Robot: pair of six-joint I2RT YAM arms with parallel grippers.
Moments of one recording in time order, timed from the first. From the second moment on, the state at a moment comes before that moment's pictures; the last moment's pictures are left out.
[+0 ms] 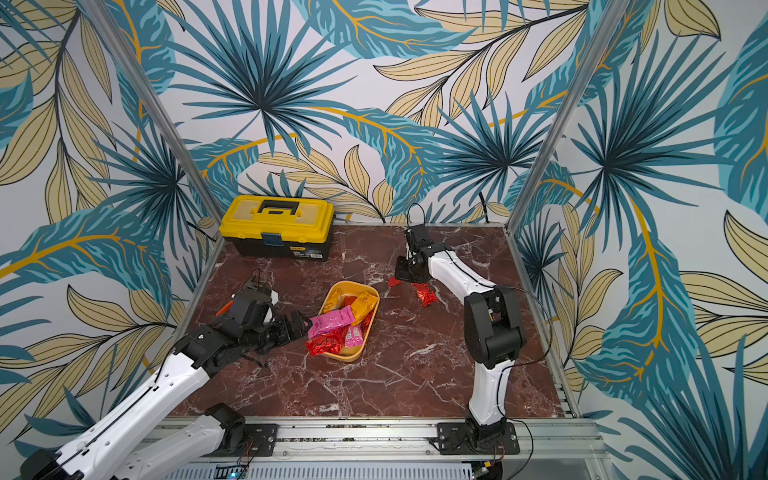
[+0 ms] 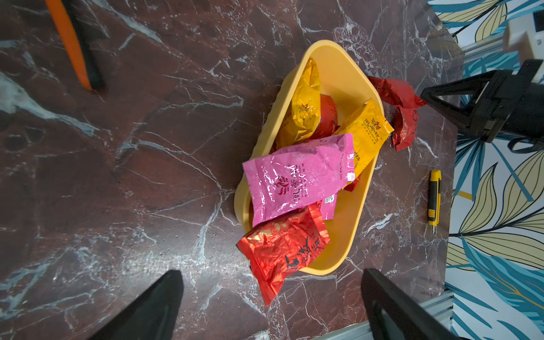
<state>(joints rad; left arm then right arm) -0.48 0.90 0.78 -0.76 0.10 -0.86 0.30 1.92 1.48 -0.64 -0.12 0.44</state>
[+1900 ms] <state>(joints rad) -0.87 1.68 1.38 -1.05 -0.34 -0.22 0.63 1.18 1.06 -0.72 -0.02 0.50</state>
